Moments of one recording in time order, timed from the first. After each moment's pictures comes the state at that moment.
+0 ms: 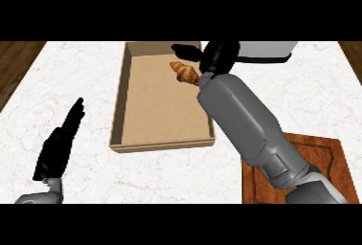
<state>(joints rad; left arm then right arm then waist) -0.03 0.17 0.05 -1.55 -0.21 0.02 0.10 -1.12 -0.01 0.27 -0.69 0.55 -1.06 0.71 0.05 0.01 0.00</state>
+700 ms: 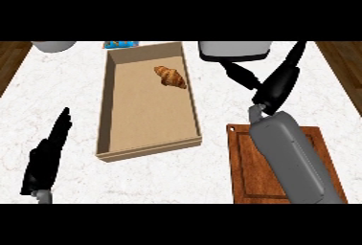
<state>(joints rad) 0.05 0.17 0.09 -1.58 -0.21 0.04 0.10 -0.65 -0.15 0.23 -1.25 0.58 -1.12 0.70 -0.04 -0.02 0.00</state>
